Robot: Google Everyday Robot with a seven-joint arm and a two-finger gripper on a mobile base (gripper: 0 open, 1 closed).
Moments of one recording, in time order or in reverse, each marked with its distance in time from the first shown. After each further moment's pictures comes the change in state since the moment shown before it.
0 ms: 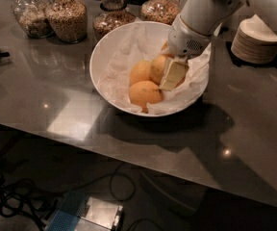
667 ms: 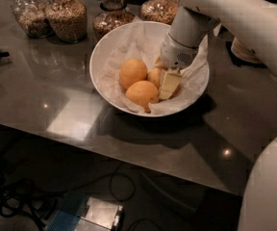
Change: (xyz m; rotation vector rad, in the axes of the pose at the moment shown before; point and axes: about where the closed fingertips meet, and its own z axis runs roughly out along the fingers) arm 0.019 -0.016 0.053 -0.090 0.054 -0.052
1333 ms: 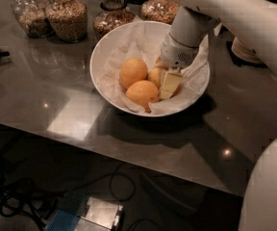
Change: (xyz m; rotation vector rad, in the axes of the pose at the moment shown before) arm 0.001 0.000 0.001 -0.001 0.003 -0.002
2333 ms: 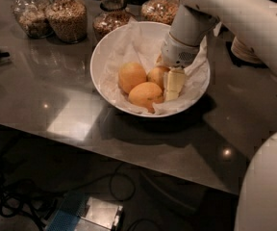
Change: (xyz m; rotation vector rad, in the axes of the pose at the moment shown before) arm 0.000 0.000 -0.003 -0.012 0.012 -0.013
